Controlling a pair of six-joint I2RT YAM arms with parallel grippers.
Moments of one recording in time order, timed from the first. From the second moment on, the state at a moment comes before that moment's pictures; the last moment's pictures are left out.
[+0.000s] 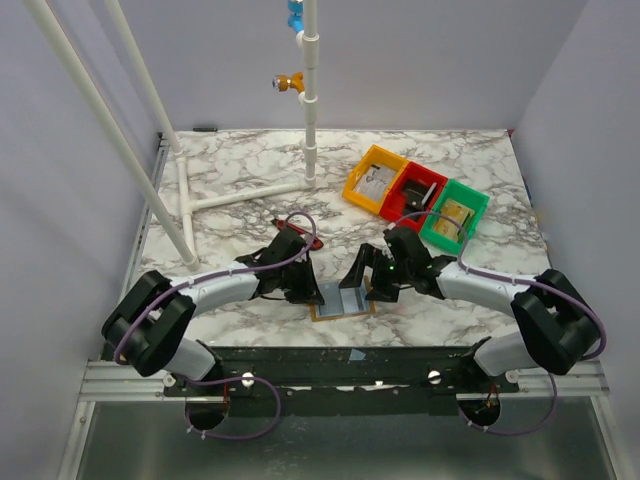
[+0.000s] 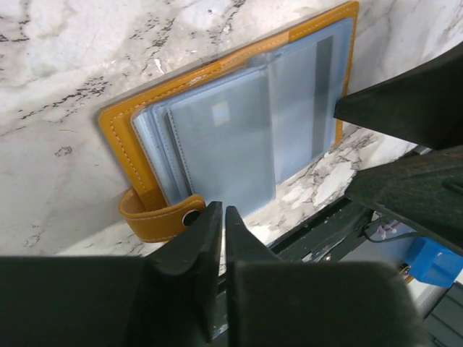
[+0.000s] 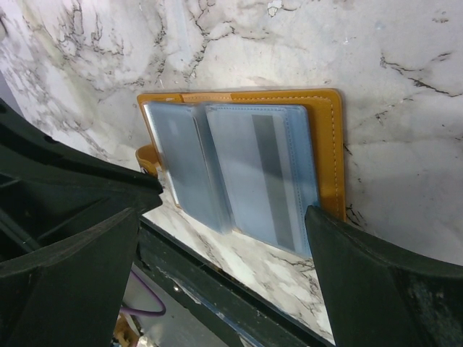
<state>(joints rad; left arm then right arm) -0.69 1.42 0.65 -0.17 0.36 -0.83 0.66 1.42 0.62 -0.06 -0.31 0.94</state>
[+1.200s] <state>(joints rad) -0.72 1.43 0.67 -0.24 0.29 -0.83 0.68 1.48 0.61 0.22 -0.49 1.11</state>
